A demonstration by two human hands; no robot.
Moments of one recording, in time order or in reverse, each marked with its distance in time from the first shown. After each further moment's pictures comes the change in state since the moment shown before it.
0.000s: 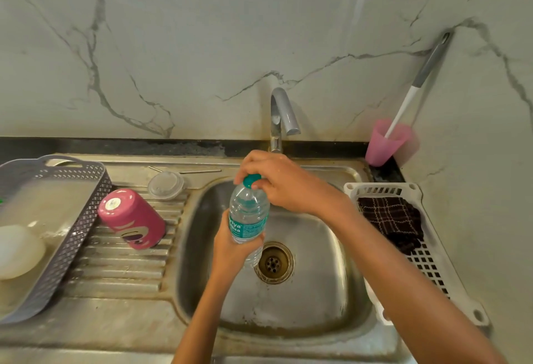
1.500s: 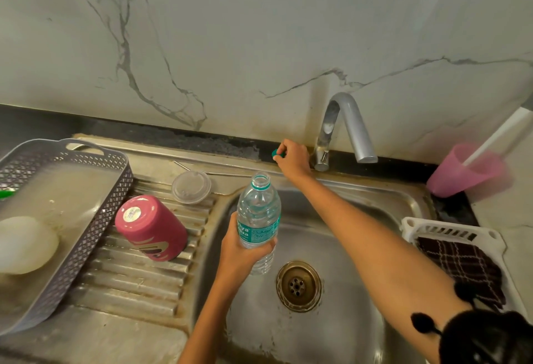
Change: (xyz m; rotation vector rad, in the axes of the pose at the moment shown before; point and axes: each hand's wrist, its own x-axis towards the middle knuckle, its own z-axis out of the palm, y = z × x) left_hand 0.059 -0.031 -0.035 -0.177 0.011 -0.064; right_hand 0.204 0.157 0.109 0.132 0.434 0.442
